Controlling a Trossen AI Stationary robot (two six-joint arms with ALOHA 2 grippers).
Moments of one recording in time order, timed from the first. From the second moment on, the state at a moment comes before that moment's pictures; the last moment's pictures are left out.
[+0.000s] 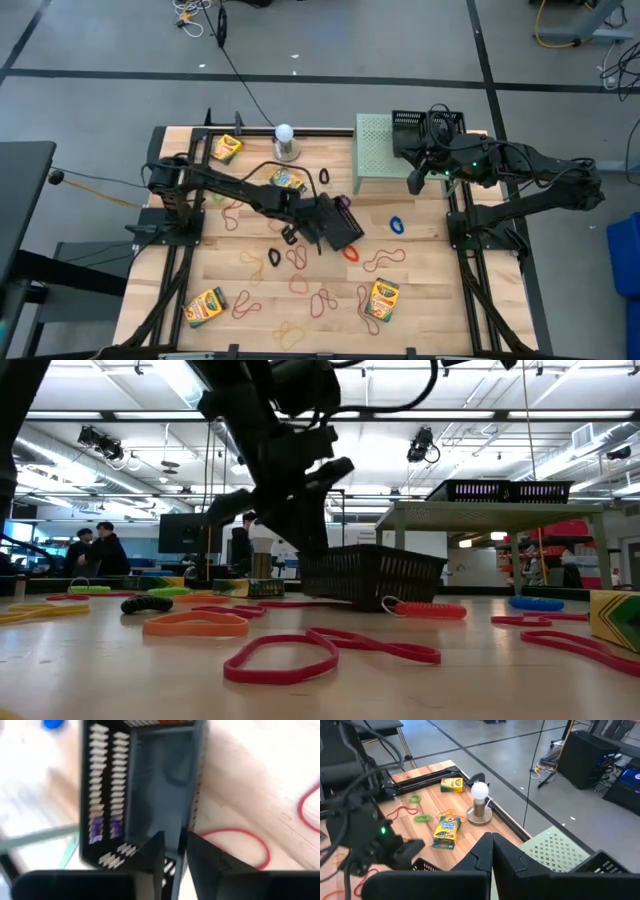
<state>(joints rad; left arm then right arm) -0.06 1.82 1.20 -0.38 -0.20 0.94 -0.01 0.97 1.26 -0.75 0.50 0.22</state>
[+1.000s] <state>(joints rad) 0.11 0.78 0.38 0.10 -0.12 -0.14 0.00 1.40 1.27 -0.74 0.20 0.31</state>
